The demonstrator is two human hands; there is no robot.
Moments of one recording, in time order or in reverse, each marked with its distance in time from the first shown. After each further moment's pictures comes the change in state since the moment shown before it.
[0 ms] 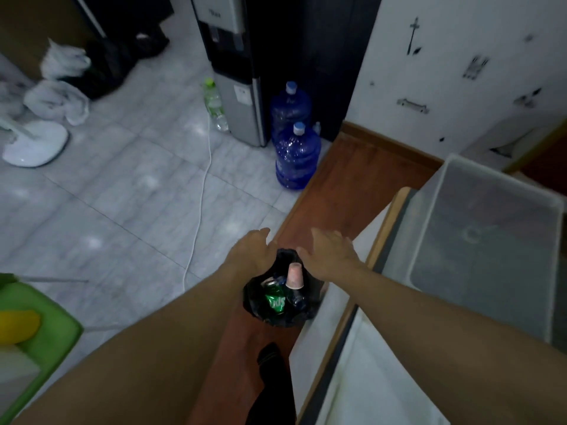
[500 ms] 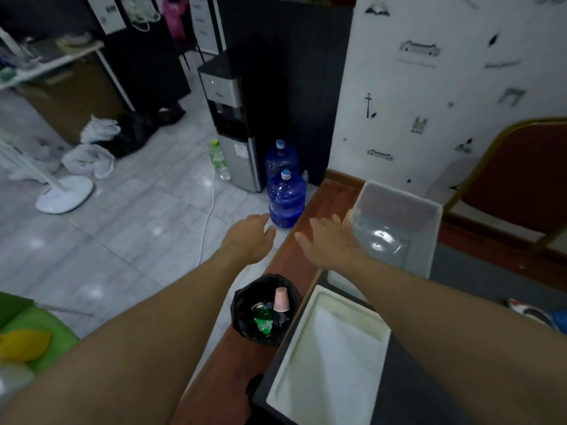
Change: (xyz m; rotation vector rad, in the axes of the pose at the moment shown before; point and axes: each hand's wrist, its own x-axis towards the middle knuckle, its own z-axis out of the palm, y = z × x) left_hand -0.124 0.127 -0.045 0.191 0.272 0.201; right_hand -0.120 0.045 -0.104 -0.116 0.224 -0.083
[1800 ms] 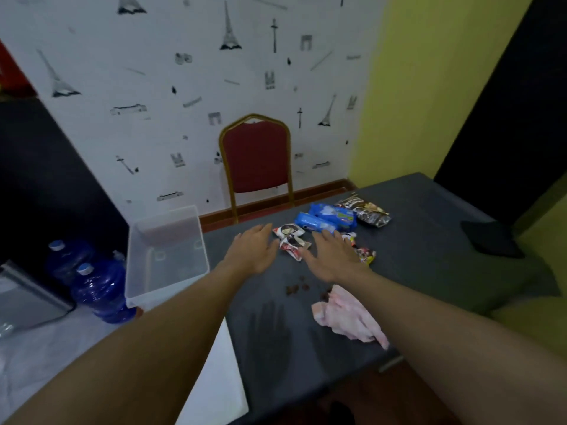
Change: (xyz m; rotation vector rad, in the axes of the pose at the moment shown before) left_hand -0.138 0.344 0.125 0.235 -0.249 0.895; right_hand -0.363 0.234 0.004 0.229 0.265 0.825
